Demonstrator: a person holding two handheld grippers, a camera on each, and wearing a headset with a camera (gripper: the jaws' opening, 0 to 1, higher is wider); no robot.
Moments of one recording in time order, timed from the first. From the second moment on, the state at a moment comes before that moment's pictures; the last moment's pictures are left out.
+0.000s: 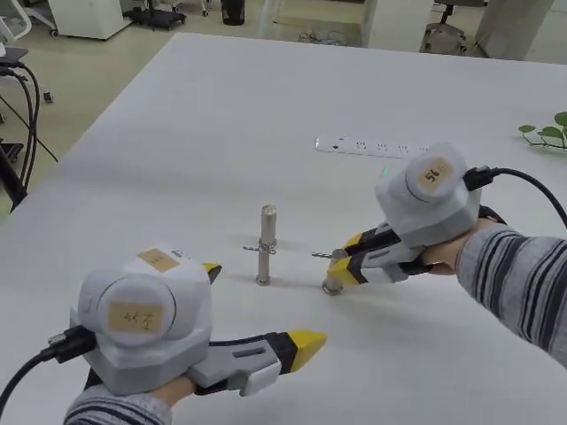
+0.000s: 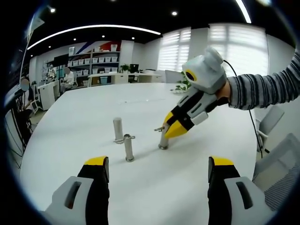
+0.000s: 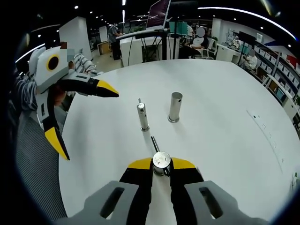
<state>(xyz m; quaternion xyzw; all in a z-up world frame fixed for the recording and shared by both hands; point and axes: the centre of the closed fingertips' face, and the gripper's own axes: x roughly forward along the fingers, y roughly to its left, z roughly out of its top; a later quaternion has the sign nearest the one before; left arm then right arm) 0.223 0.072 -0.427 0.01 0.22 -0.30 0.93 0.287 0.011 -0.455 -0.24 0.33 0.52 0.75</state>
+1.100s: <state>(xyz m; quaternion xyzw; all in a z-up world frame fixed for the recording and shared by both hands) 0.227 0.067 -0.424 -0.02 0.21 -0.30 0.93 0.325 0.052 -0.410 -0.11 0.26 0.50 0.82</state>
